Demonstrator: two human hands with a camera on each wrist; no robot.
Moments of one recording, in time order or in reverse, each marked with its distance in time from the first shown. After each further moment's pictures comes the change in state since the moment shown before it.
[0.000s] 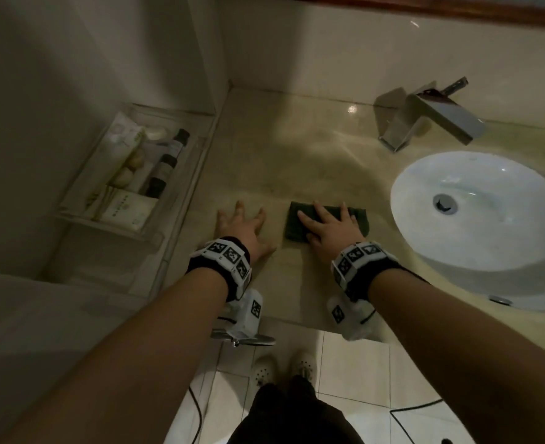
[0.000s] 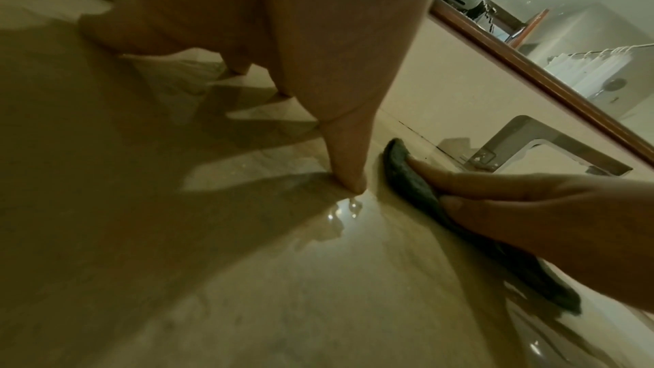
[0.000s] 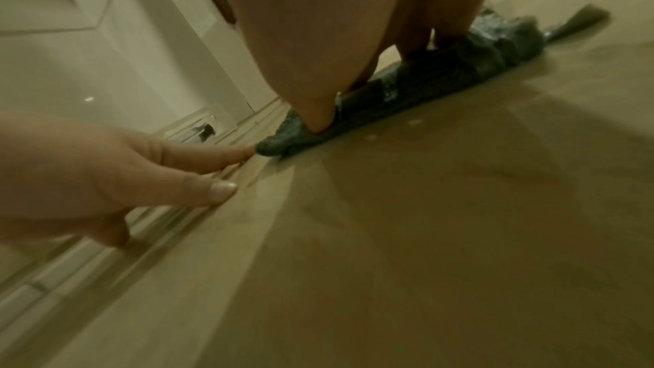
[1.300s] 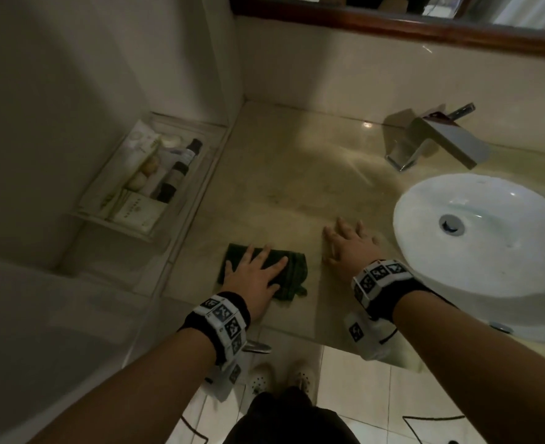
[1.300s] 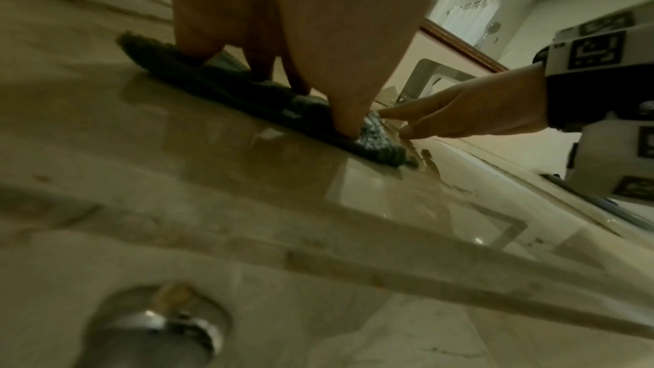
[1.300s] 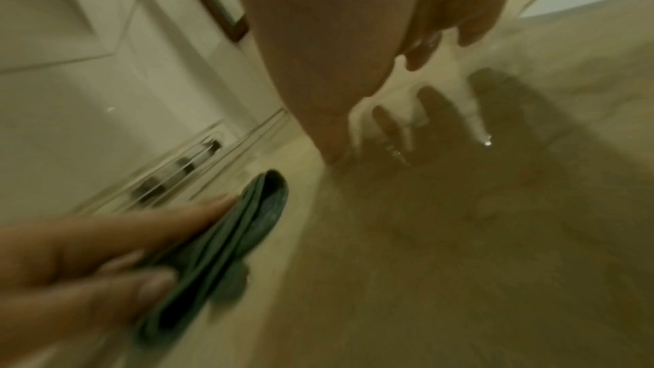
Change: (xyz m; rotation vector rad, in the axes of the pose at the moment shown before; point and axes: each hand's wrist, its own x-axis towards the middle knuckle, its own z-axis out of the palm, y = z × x) left_hand -0.054 0.000 0.050 0.138 0.089 0.255; right_hand -0.013 0.030 -0.009 -0.014 -0.035 0.029
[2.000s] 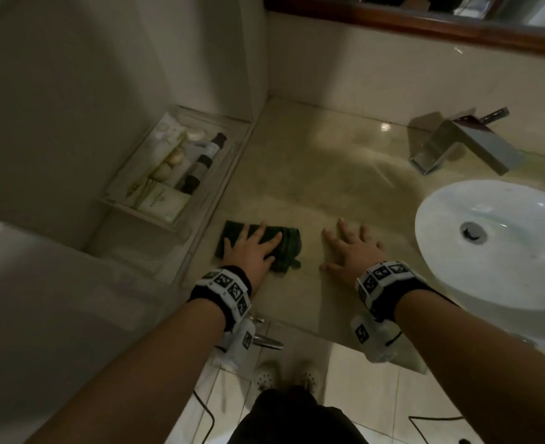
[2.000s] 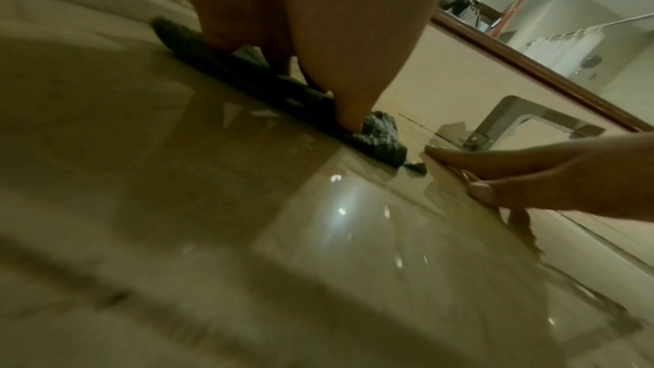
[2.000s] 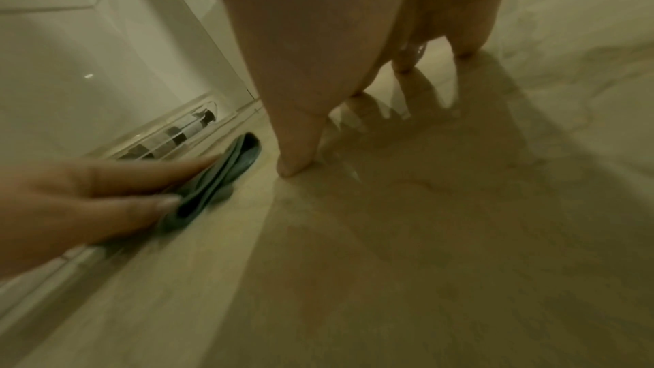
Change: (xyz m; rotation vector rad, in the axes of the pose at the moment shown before) left_hand 0.018 -0.042 -0.012 -0.073 0.124 -0.086; right_hand 0.004 -0.021 0.010 -0.037 -0.061 -0.075
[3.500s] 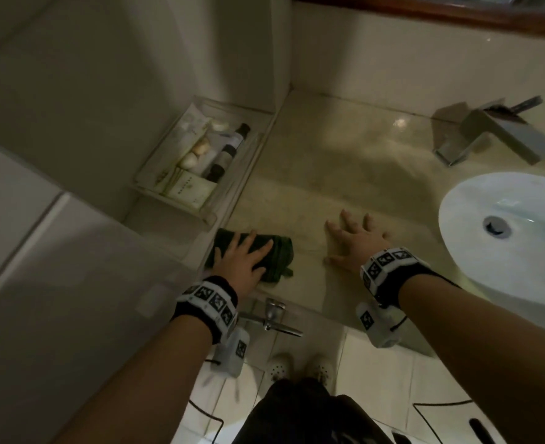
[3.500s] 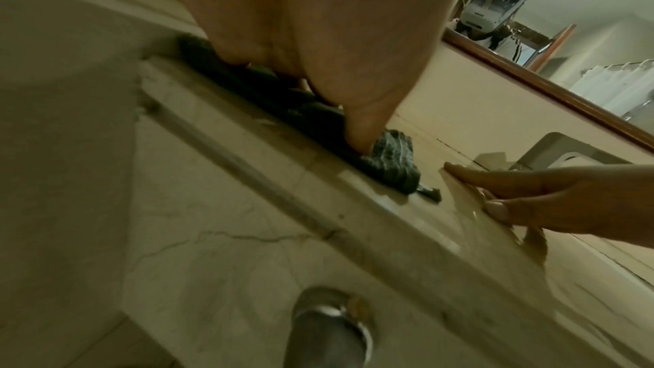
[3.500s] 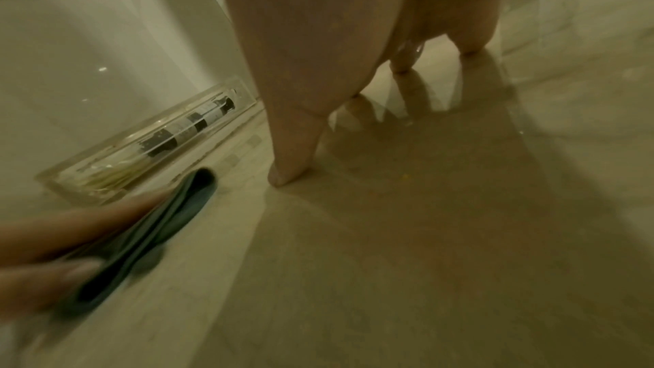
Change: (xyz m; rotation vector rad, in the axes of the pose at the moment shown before) left_hand -0.053 -0.052 0.012 -0.029 -0.027 -0.038; right_hand 0.003 -0.031 -0.001 -0.037 -0.017 -0.041
